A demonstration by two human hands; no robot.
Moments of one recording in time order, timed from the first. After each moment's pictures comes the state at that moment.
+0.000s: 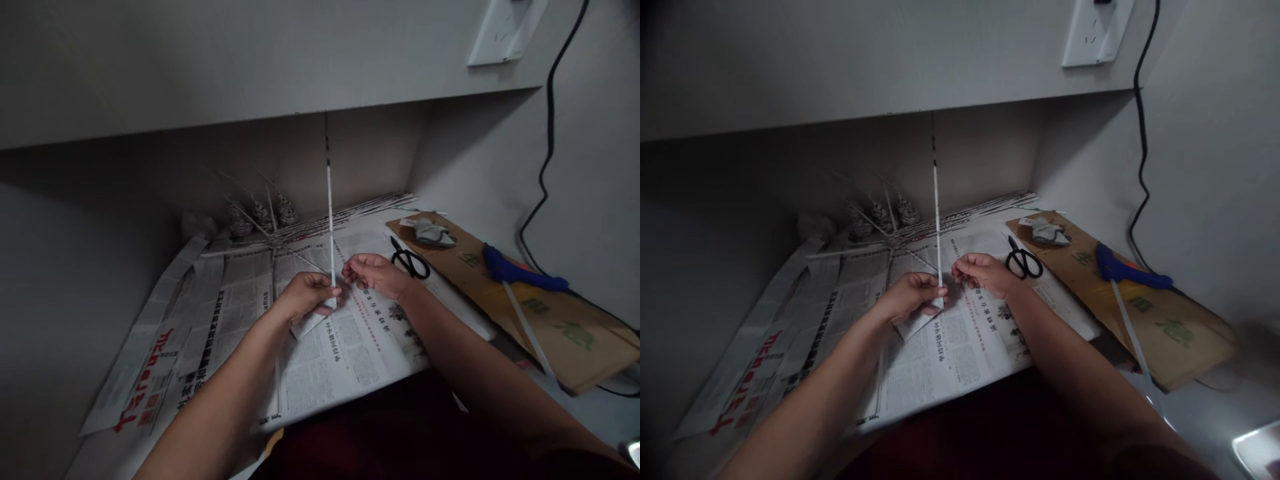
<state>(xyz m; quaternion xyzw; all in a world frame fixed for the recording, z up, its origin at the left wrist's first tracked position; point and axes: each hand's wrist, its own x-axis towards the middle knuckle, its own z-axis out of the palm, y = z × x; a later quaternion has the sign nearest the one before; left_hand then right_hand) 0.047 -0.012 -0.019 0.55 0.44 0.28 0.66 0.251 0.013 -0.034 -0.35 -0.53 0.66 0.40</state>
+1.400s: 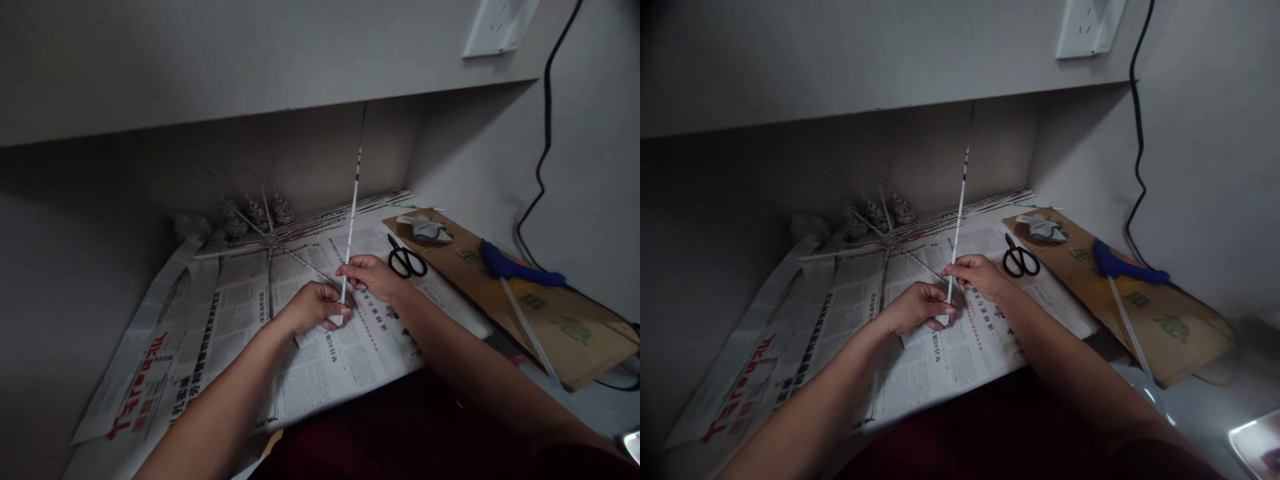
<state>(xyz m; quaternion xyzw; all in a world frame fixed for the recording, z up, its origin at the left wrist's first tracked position) 0.058 -0.020 -0.031 0.58 0.42 0.19 0.67 0.240 0.009 -0.035 -0.37 -0.52 0.64 0.43</state>
